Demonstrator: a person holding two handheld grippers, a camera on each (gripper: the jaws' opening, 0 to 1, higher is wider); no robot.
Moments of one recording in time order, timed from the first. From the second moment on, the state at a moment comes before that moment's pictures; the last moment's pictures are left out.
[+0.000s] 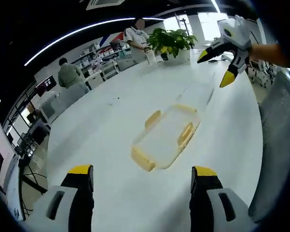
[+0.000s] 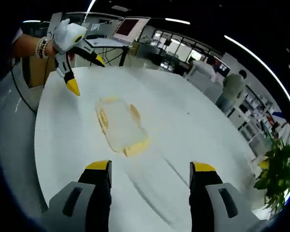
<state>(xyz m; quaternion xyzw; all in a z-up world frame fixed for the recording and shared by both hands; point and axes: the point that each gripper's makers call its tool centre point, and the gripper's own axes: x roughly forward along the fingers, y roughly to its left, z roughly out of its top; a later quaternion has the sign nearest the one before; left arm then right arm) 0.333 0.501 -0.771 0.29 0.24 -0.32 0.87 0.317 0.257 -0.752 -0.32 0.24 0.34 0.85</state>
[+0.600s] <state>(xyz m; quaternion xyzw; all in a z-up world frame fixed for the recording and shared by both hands) 0.376 0.496 -0.797 0.42 0.23 -0.35 0.81 0.361 0.288 -0.778 -0.42 0.22 0.40 0.78</state>
